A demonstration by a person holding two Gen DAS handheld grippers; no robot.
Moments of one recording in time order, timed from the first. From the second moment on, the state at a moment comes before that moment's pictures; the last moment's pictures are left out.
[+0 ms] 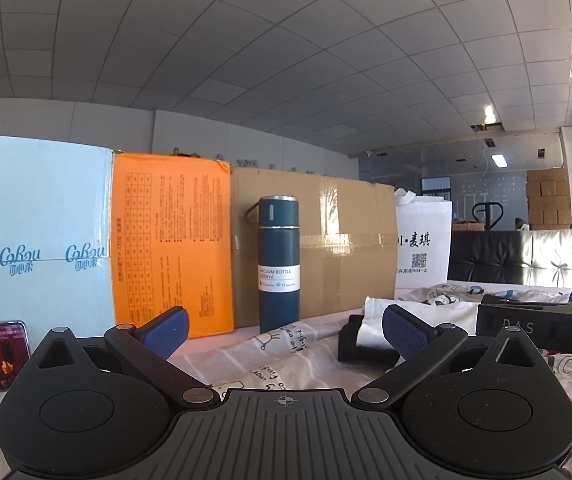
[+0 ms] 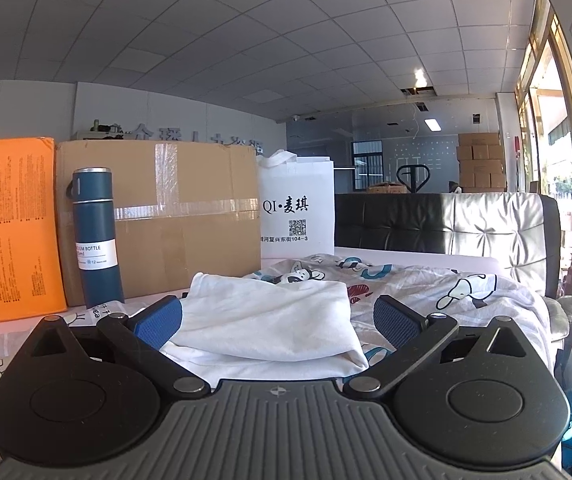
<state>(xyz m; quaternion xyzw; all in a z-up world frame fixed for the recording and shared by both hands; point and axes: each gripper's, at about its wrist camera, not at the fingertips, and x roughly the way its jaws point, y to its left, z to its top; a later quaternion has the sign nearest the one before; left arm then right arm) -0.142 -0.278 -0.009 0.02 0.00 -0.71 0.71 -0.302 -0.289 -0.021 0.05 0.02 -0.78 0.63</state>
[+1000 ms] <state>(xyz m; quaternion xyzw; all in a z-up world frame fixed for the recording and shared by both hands) -0.142 -0.279 -0.009 0.02 0.01 -0.71 0.71 -0.305 -0.287 -0.021 0.06 0.01 -0.78 0.63</state>
